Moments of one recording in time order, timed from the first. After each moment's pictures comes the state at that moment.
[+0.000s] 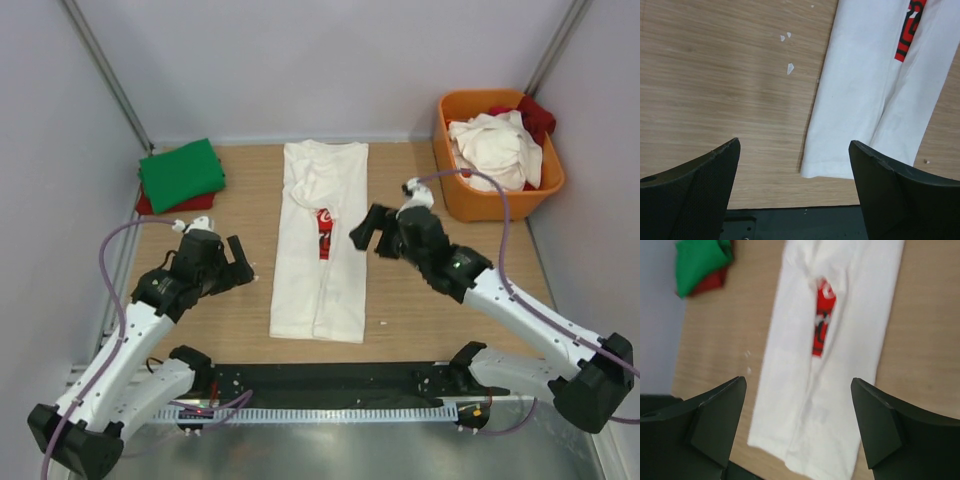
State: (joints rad) left arm -0.43 0.80 0.83 -0.85 -0.16 -0.66; right arm 0.62 1.09 0.99 -0.31 0.18 0.67
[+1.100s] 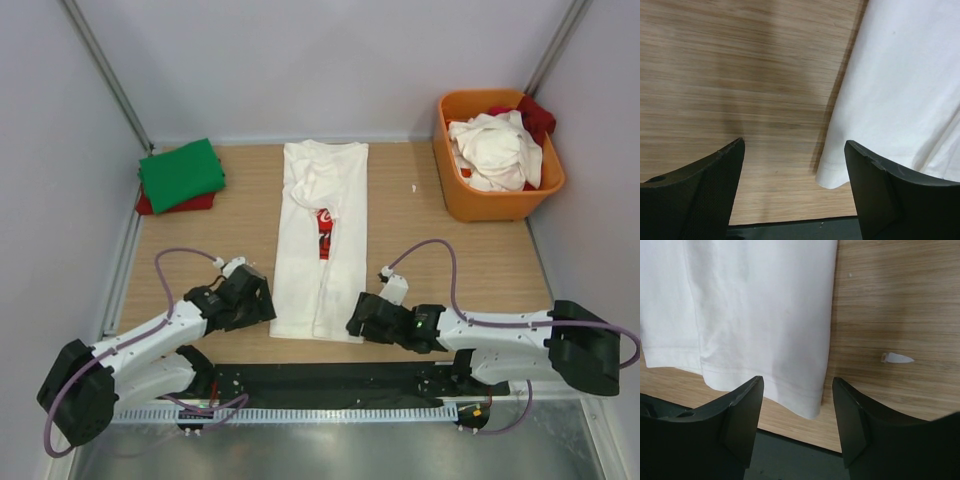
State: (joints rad) left arm -0.69 1.00 0.46 -0.59 -0.20 -0.90; right arm 1.17 1.14 0.45 -0.31 0.34 1.26
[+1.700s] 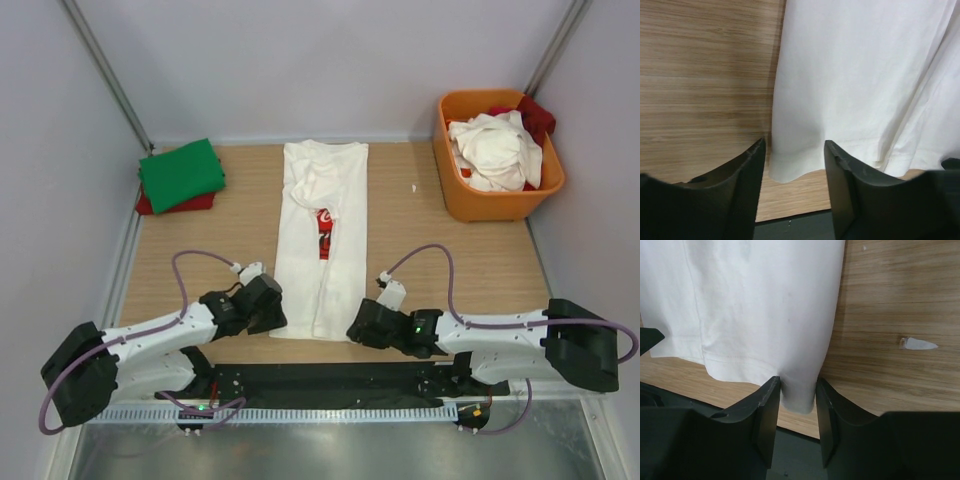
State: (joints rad) left arm -0.88 1.06 0.46 -0.47 -0.21 -1.03; right arm 1.21 1.16 0.43 -0.24 0.33 1.32
